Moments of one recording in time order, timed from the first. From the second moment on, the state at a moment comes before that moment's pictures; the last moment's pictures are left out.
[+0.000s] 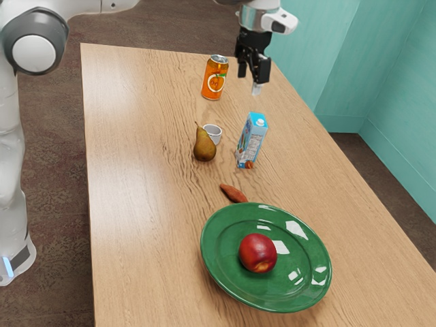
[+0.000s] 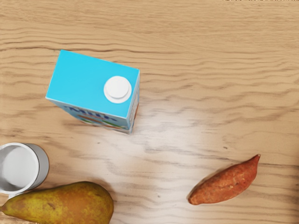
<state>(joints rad) -0.02 0.02 0.14 -1.42 -0.04 1.57 0.02</state>
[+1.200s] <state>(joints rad) -0.34 0.00 -0.07 -1.61 -0.09 1.66 0.04</state>
